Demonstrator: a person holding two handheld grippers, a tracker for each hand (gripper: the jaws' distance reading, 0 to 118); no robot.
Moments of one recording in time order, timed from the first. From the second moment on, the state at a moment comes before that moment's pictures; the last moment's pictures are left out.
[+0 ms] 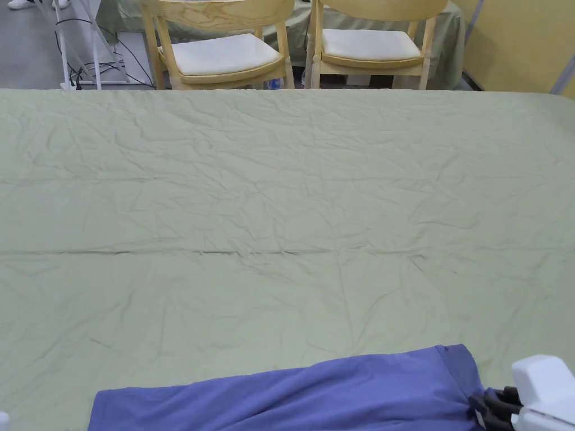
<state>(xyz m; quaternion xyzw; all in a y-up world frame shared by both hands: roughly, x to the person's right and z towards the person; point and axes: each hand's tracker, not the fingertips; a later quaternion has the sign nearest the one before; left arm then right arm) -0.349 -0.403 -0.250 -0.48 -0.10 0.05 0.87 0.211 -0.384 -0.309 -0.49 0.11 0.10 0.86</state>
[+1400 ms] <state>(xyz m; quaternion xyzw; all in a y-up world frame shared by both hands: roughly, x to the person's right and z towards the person) -0.421 -0.446 -0.255 -0.49 -0.07 0.31 0.81 0.168 -0.353 -0.266 -0.43 0.26 -0.25 0.82</state>
